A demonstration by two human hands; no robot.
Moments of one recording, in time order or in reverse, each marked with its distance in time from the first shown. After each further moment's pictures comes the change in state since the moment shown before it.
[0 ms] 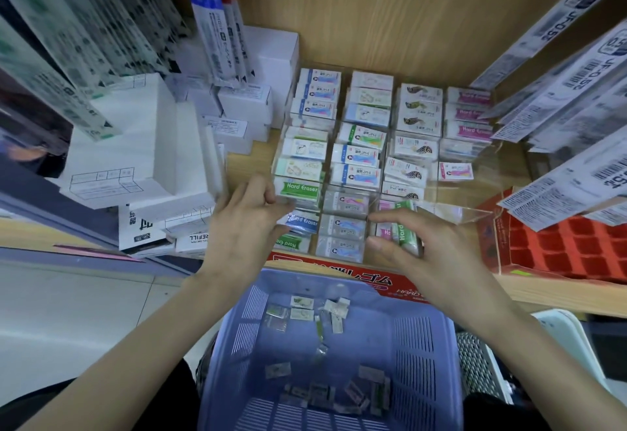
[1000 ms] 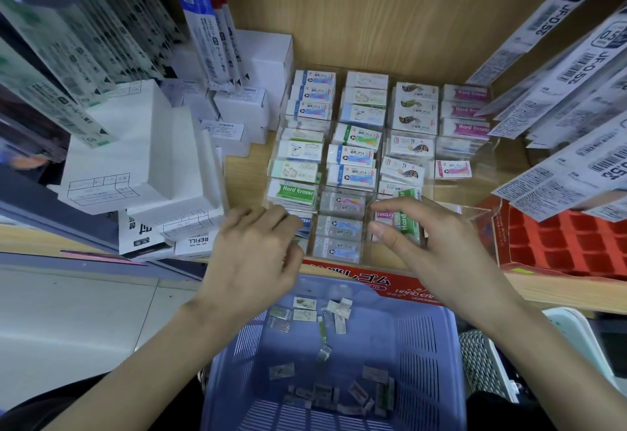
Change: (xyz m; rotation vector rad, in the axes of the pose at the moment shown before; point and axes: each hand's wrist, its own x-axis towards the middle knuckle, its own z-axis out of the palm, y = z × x) left_hand -0.016 0.026 -0.016 0.032 -0.022 0.077; right_hand 0.001 -0.006 -0.011 0.039 0.025 0.000
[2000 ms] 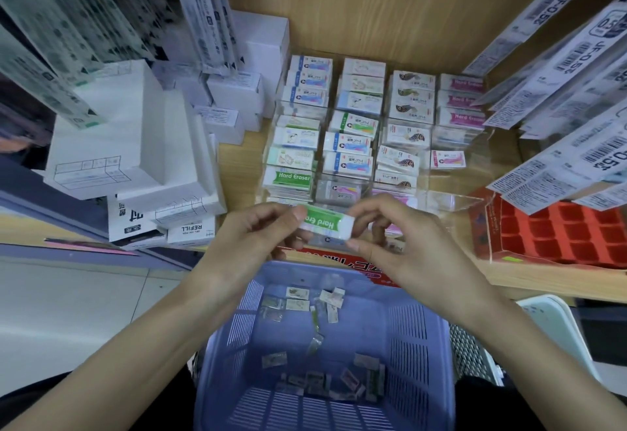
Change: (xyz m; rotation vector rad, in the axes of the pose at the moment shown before) left_hand -0.002 0.015 -0.026 -1.394 -0.202 -0.736; right_hand -0.004 -0.009 0.016 0.229 -0.100 -0.093
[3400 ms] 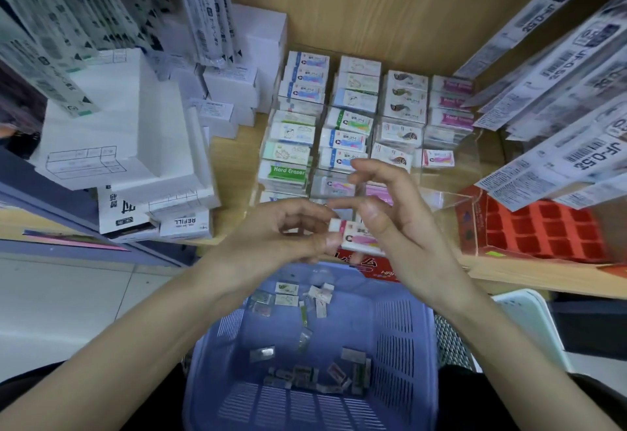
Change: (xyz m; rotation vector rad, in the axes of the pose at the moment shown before) left_hand -0.005 0.010 0.009 0.081 -0.291 0.025; right_hand 0.001 -0.004 0.008 0.516 0.043 -0.100
